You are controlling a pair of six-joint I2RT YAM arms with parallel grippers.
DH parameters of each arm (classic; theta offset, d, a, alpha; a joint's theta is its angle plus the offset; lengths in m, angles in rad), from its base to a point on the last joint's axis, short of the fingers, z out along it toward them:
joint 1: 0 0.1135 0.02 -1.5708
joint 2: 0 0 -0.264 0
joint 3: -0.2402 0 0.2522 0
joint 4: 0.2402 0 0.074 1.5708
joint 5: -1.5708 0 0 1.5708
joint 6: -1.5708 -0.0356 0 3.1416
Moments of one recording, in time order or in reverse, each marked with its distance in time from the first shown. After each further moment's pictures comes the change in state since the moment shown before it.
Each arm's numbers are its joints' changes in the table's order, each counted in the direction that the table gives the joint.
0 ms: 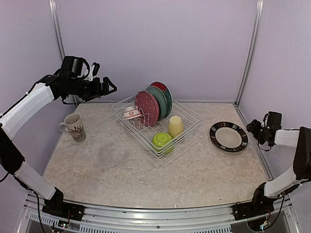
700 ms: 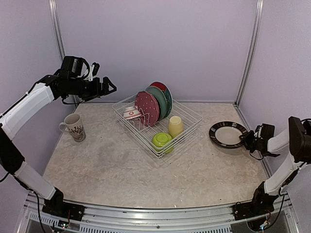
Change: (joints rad) left arm 0.000 0.000 0.000 0.000 0.011 0.000; right arm 0.016 0.197 0.146 -0.372 0.212 -0.248
